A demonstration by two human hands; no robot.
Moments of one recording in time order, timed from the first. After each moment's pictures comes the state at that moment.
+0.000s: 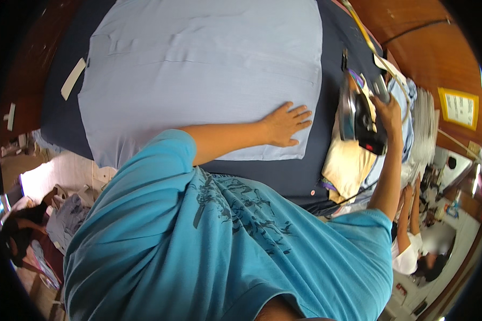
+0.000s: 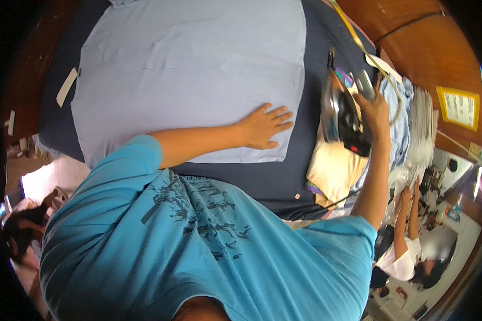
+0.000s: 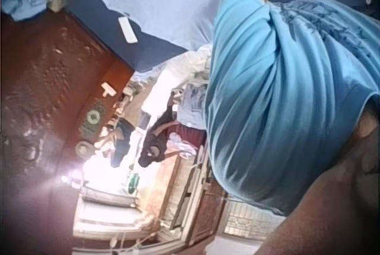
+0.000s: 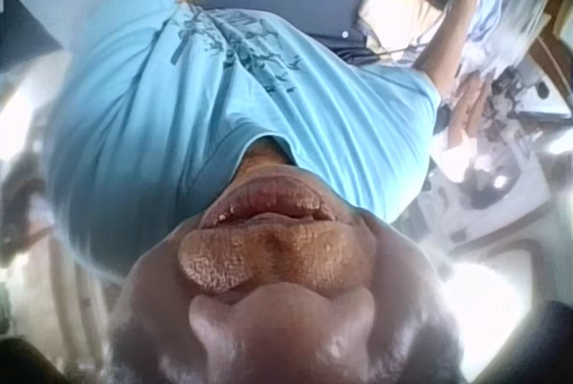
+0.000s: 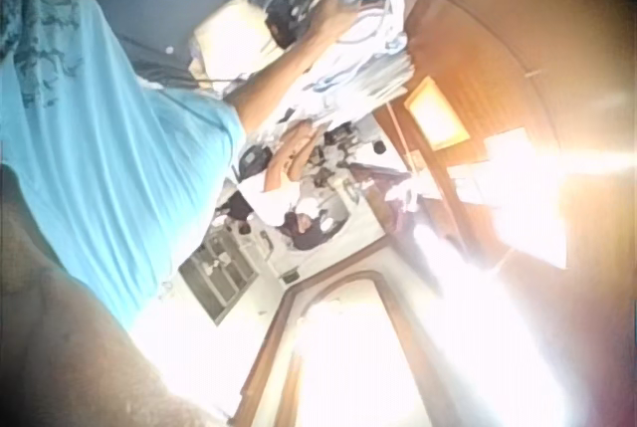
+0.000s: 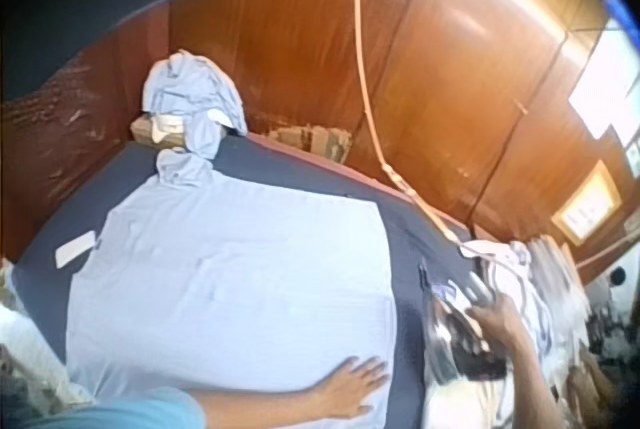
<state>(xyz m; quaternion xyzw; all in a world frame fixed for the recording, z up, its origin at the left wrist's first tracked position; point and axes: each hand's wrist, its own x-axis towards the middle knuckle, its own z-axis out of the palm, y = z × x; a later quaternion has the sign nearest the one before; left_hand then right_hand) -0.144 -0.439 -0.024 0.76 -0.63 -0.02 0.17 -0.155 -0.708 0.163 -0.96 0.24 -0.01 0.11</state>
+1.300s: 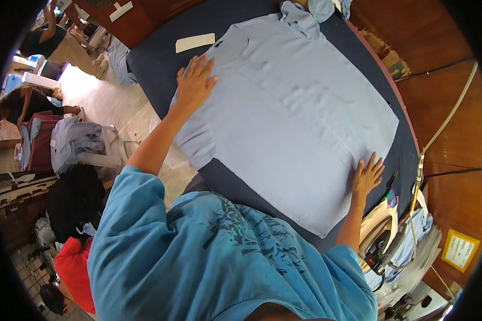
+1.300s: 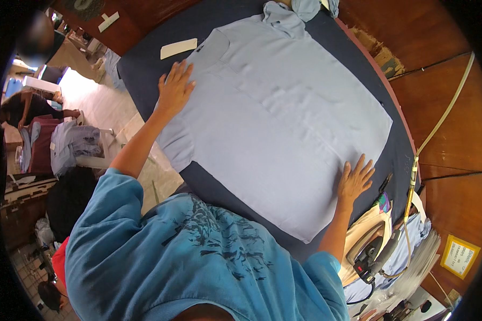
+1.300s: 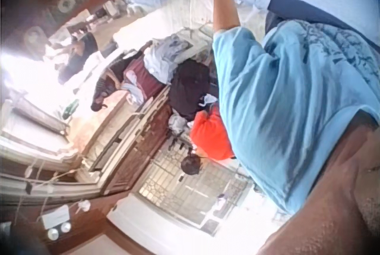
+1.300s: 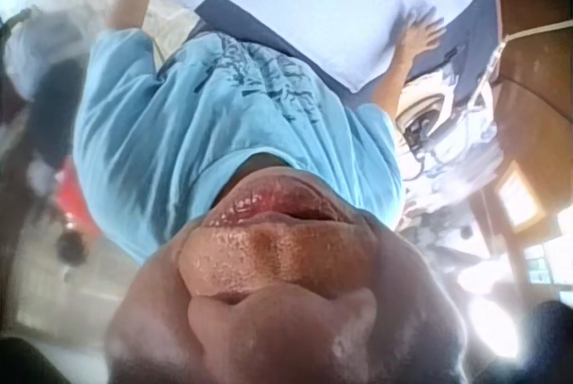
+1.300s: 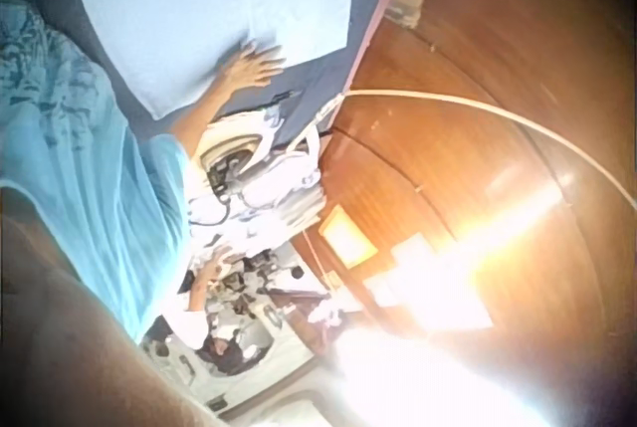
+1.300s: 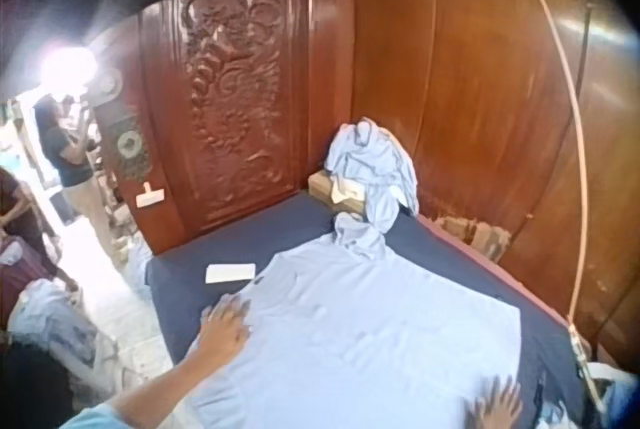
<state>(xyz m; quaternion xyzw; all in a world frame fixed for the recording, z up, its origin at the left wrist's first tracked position) -0.040 -0.041 -0.012 0.99 0.04 0.11 0.01 -0.071 -0.585 -0.008 -0.99 0.09 -0.09 -0.03</state>
